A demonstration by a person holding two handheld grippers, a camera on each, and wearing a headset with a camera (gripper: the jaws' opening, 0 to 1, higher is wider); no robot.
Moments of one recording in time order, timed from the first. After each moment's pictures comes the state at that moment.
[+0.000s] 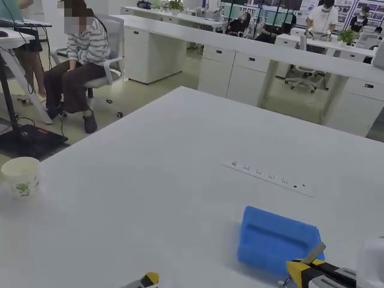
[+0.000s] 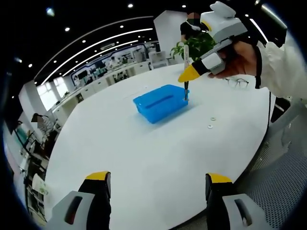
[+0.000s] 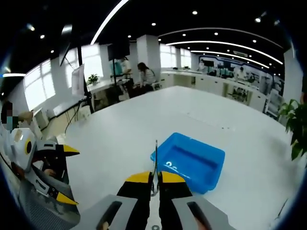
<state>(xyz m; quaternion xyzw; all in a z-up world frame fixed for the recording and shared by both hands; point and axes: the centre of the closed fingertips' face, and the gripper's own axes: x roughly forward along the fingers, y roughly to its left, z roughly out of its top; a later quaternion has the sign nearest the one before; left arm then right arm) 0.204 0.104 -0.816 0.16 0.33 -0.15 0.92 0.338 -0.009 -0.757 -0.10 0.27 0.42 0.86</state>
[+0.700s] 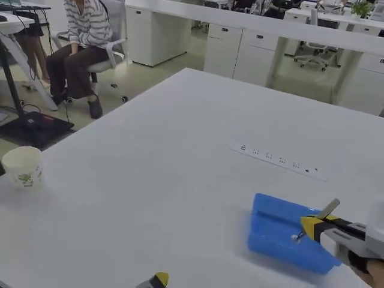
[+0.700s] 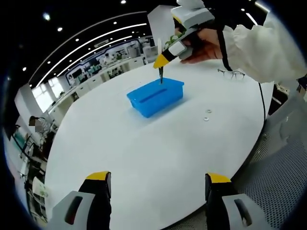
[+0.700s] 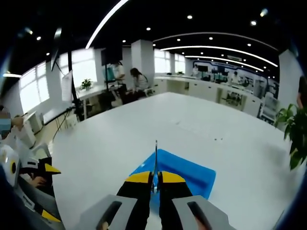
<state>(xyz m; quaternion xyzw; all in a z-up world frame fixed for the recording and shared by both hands) 0.200 0.099 -0.826 0.18 0.36 -0.16 0.90 0.398 0.005 -0.750 -0.10 0.25 0.39 0.88</state>
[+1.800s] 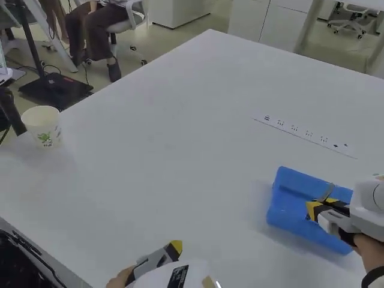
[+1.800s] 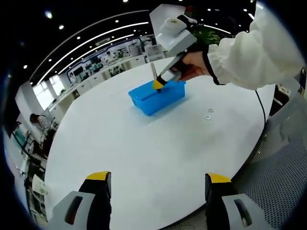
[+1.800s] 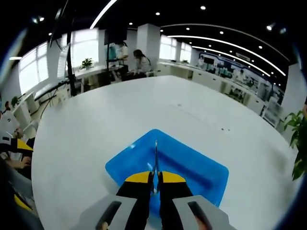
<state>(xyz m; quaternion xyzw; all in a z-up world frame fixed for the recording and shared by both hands) 0.199 0.102 -0.827 0.17 0.37 -0.16 0.90 0.423 0.018 -0.820 -0.17 0.29 0.39 0.86</state>
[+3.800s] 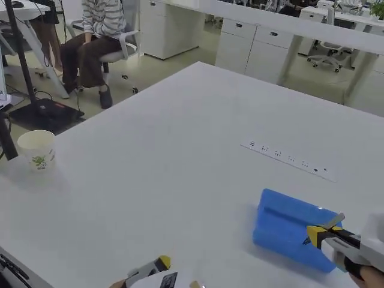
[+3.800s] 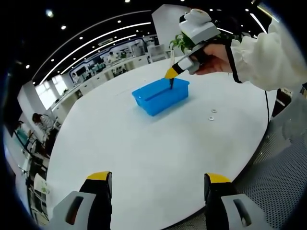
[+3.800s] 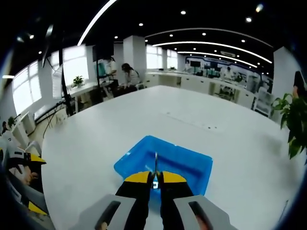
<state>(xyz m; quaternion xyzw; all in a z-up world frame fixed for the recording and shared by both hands) 0.202 0.107 -0.825 0.18 0.36 -0.15 0.90 0.405 -0.015 -0.786 -0.10 0.26 0.36 0.89</state>
